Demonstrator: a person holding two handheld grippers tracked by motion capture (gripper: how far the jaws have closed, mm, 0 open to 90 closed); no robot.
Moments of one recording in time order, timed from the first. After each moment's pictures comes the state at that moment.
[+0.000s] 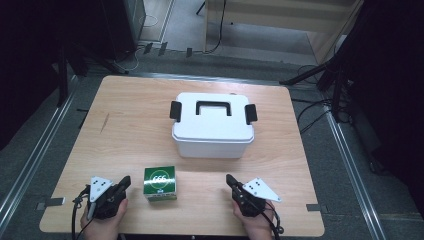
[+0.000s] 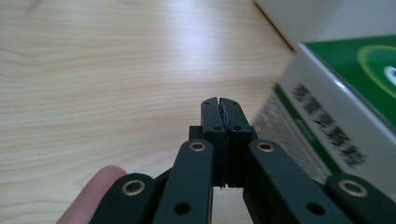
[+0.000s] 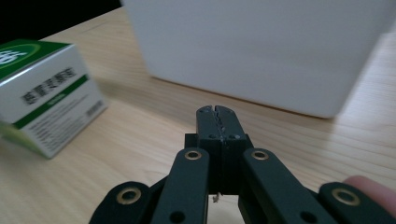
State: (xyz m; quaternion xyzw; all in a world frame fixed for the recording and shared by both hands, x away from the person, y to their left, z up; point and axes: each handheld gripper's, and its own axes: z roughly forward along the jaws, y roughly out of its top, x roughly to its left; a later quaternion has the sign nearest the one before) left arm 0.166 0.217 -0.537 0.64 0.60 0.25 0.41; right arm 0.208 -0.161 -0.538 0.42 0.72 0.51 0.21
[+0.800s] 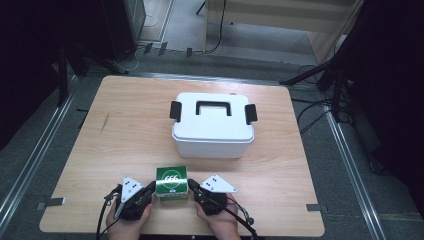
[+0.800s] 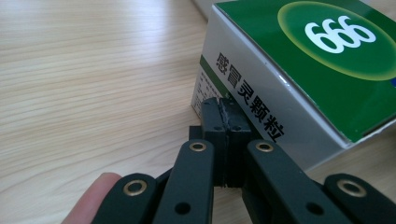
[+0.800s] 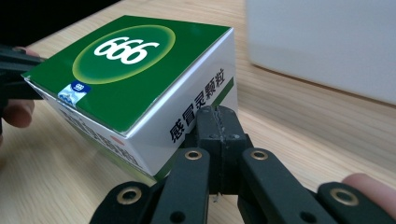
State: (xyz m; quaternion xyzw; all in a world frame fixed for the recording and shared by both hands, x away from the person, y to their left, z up) left arm 0.175 0.159 -0.541 0.70 0.54 0.21 0.41; right arm 0.212 -0.073 -0.546 0.38 0.77 0.50 0.13
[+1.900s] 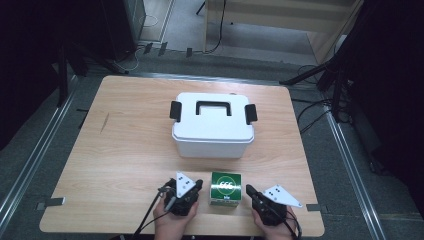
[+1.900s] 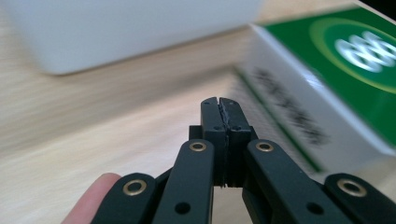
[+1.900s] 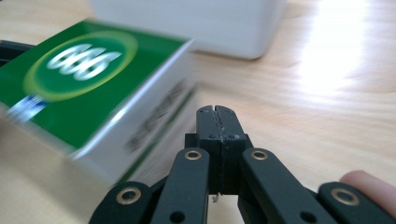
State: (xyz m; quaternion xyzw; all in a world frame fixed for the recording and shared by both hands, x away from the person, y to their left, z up) left arm 0.200 0.066 -0.529 0.73 0.50 0.18 0.43; right arm 0.193 -0.218 -0.532 0.47 0.73 0.45 0.21
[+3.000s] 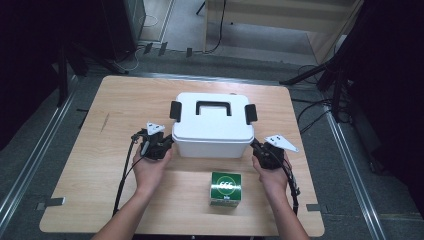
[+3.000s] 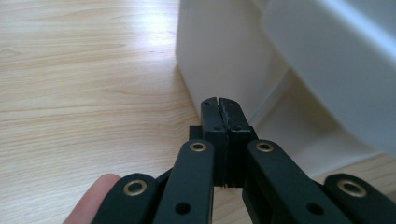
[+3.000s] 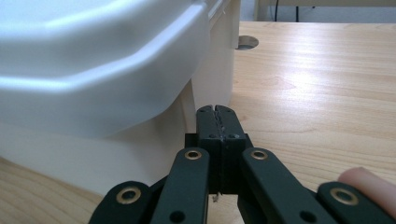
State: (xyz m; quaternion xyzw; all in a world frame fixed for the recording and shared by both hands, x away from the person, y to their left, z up) left arm 0.320 0.134 -0.502 0.69 0.57 0.20 0.41; right arm 0.325 -0.212 -0.508 0.50 0.69 0.47 0.25
